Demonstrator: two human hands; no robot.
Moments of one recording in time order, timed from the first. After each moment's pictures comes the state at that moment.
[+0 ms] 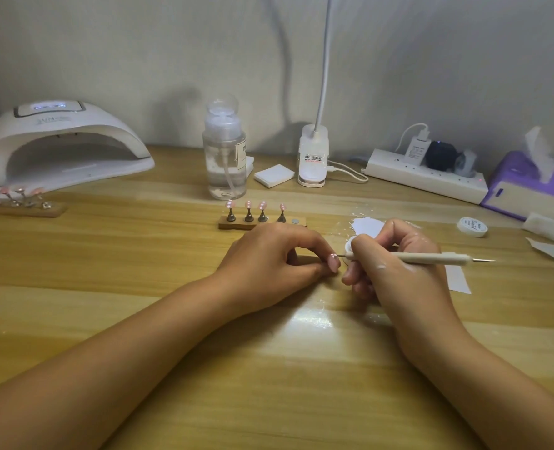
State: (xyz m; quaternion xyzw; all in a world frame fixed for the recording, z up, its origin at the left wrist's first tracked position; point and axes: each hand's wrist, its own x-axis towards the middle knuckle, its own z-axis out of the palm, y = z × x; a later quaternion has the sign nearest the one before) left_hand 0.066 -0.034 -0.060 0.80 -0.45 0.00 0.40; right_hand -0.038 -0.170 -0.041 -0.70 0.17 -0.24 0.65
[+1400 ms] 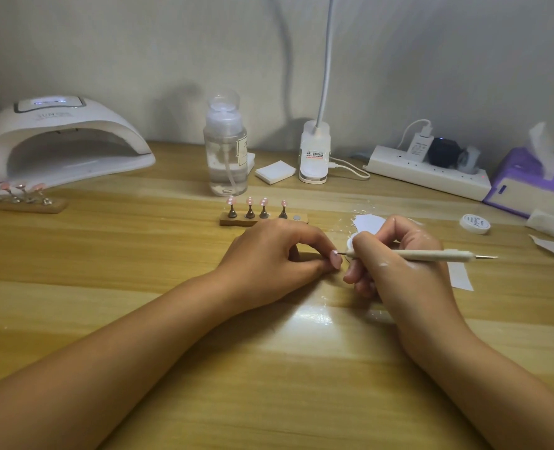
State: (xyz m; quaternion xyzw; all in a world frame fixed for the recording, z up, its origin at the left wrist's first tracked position) left_hand 0.065 -0.034 -0.059 0.80 -0.45 0.00 0.40; right_hand -0.038 -0.172 -0.045 -0.70 0.16 -0.24 0.66
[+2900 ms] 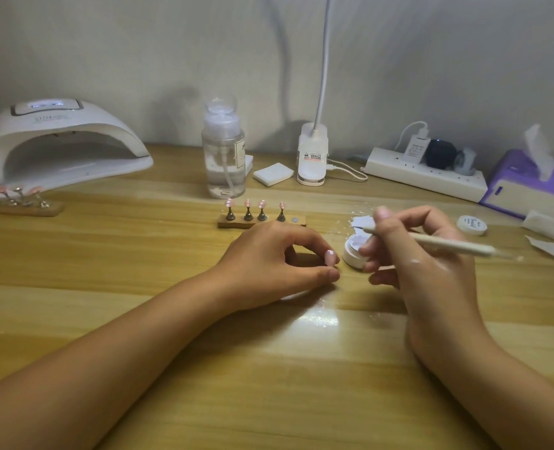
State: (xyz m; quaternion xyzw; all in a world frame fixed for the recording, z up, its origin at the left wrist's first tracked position) left_hand 0.065 -0.033 -0.057 0.79 -0.45 -0.04 0.41; right_hand -0.046 -0.176 -0.040 -0.66 0.13 -0.33 0.66
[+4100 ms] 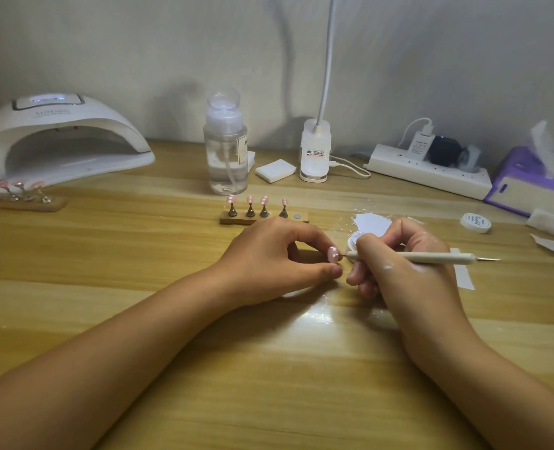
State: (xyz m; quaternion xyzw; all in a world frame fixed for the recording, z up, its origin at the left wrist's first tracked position) left_hand 0.063 -0.033 -0.054 0.80 -0.45 -0.03 0.40; right_hand -0.043 -0.169 -0.041 -0.68 0.17 -0.25 0.66
